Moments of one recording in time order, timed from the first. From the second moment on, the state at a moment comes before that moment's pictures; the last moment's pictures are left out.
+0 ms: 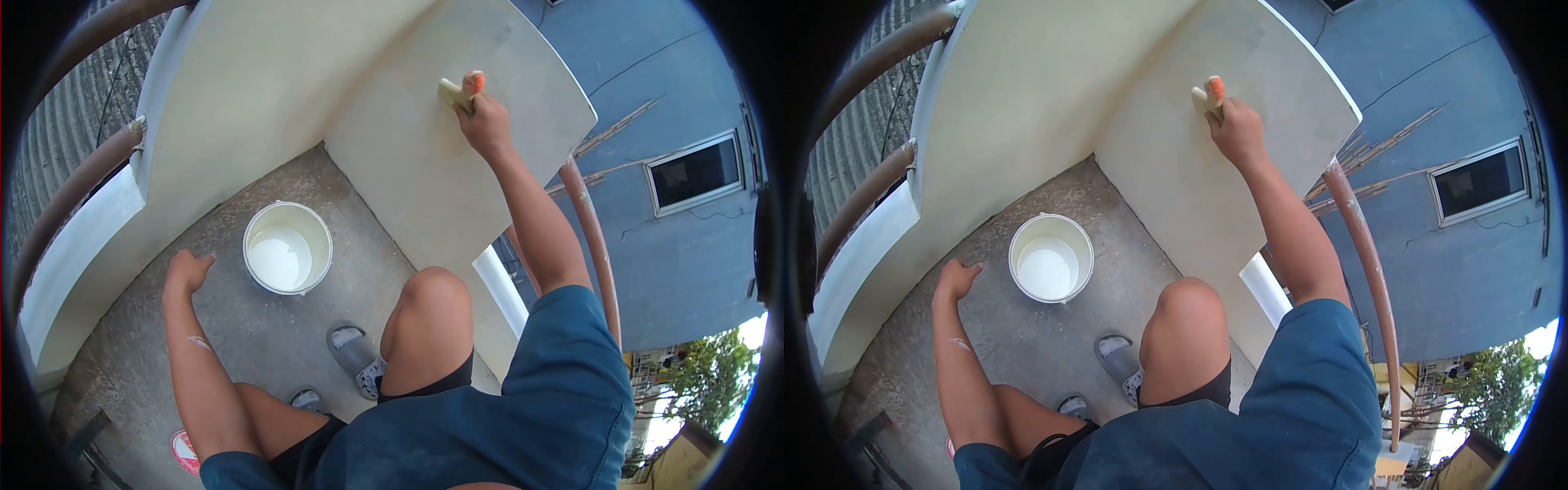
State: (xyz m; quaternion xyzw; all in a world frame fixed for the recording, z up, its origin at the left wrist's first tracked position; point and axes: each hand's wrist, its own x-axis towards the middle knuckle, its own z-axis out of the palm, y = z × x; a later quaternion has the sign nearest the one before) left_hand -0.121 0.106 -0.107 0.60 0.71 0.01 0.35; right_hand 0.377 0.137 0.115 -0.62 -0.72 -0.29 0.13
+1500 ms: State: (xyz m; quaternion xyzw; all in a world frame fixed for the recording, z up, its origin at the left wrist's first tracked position) left_hand -0.117 0.095 -0.089 0.62 0.71 0.02 0.34; right_hand 0.368 0.176 0.196 -0.41 -0.74 -0.53 -0.04
